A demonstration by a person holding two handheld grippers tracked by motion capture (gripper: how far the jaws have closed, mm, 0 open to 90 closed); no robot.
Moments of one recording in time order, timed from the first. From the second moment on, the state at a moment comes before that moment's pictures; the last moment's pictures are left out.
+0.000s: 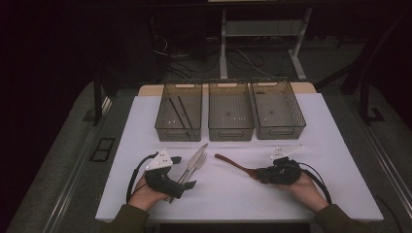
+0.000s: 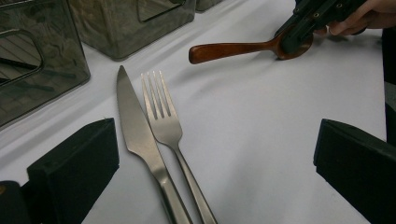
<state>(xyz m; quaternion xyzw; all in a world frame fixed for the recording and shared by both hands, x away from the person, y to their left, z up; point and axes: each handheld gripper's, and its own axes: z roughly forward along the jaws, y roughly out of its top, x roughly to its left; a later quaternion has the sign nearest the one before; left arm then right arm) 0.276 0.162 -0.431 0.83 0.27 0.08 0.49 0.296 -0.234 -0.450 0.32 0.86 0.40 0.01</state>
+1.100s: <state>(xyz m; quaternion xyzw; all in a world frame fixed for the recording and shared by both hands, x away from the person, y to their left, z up) 0.277 0.162 -0.435 0.82 0.27 0.09 0.49 0.304 -0.264 -0.421 0.37 0.82 0.43 0.06</state>
